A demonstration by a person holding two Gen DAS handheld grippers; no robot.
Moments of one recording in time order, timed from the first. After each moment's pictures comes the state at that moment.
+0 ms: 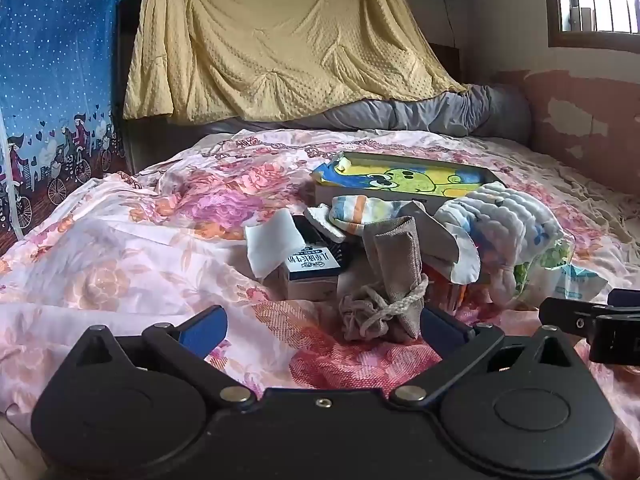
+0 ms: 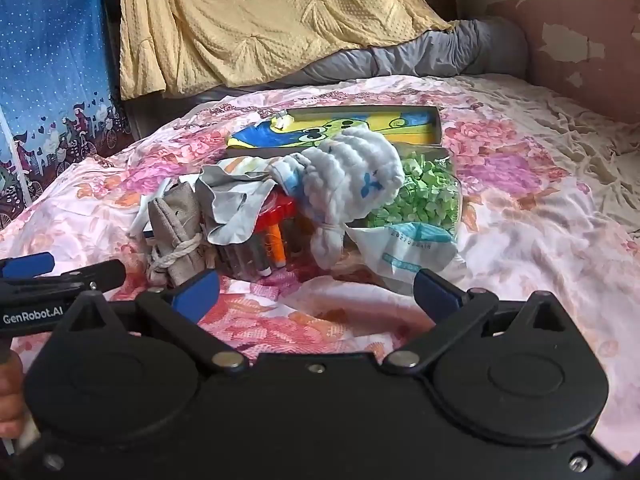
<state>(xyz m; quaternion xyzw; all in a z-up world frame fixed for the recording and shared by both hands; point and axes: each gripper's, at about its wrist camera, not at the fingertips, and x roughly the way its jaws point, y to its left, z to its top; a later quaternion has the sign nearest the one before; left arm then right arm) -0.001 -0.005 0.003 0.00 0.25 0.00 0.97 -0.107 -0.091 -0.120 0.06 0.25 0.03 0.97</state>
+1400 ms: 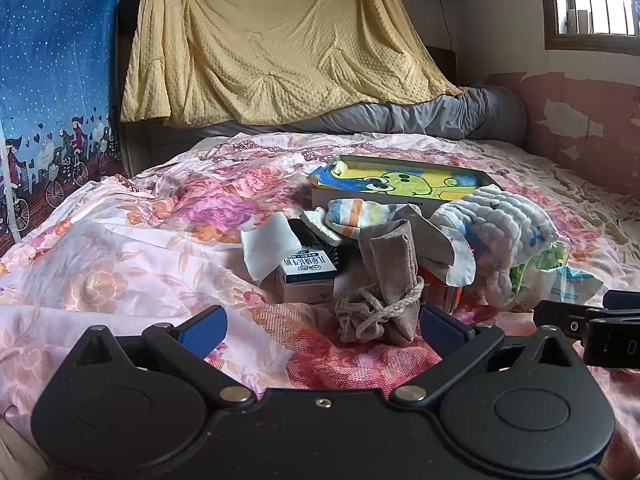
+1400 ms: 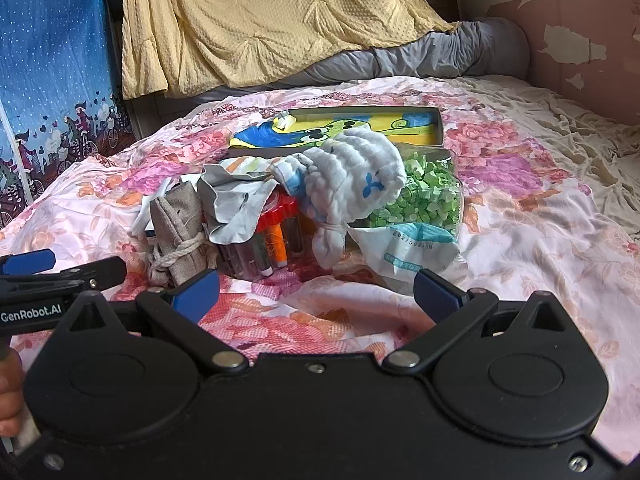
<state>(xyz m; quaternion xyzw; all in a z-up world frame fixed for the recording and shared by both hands) -0.002 -0.004 0.002 0.00 0.24 0.00 0.97 -0.109 -0.090 -0.122 0.06 0.25 0.03 0.97</state>
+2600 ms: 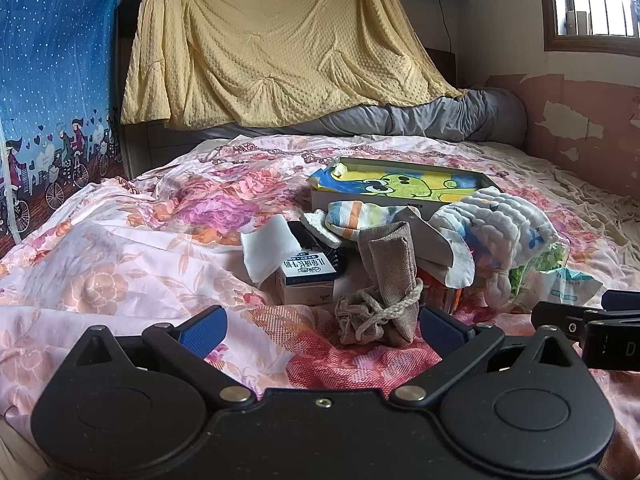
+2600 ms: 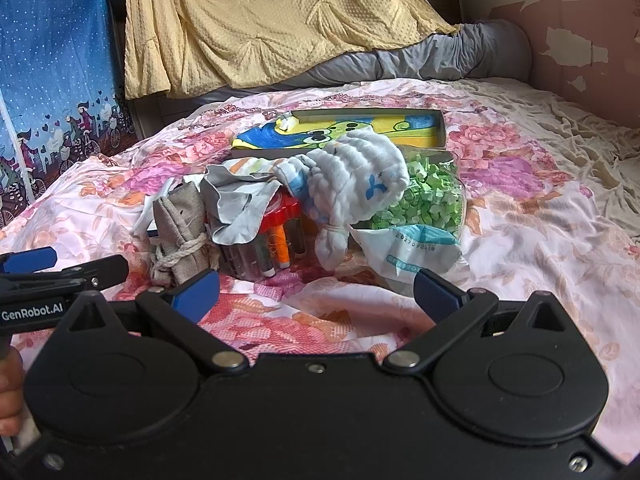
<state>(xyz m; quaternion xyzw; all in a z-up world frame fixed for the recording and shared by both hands) -0.004 -0.006 0.005 0.01 0.24 0.00 0.97 -0.110 -0.088 -0.120 0.06 0.25 0.04 0.97</state>
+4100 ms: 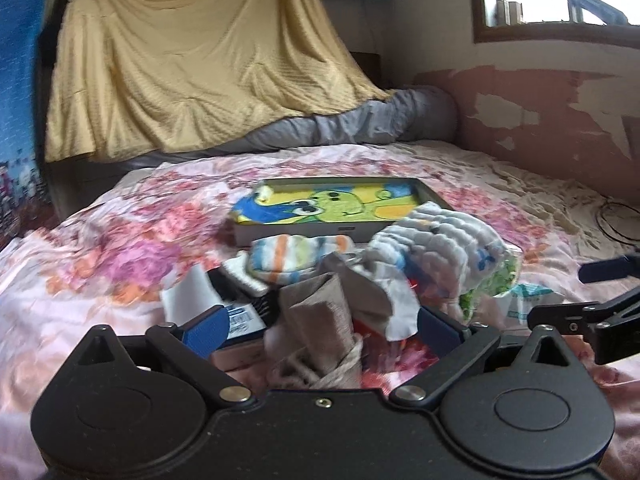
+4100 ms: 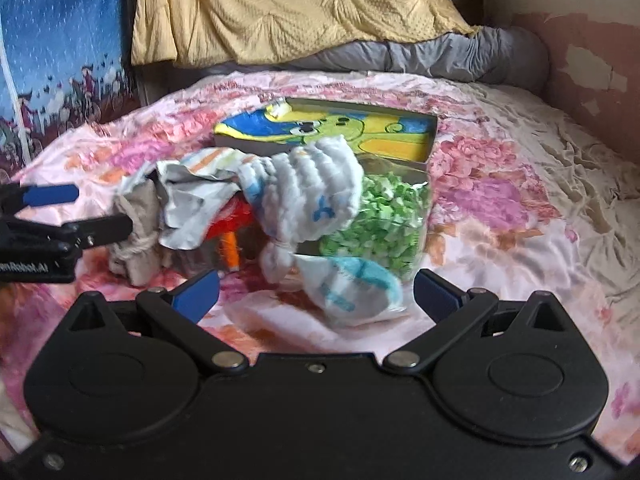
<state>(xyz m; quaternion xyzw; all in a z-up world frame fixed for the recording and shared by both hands) 0.051 -0.029 0.016 0.04 0.22 -0.12 0.97 -0.079 -0.133 -0.097 0.00 0.27 0.05 0.96</state>
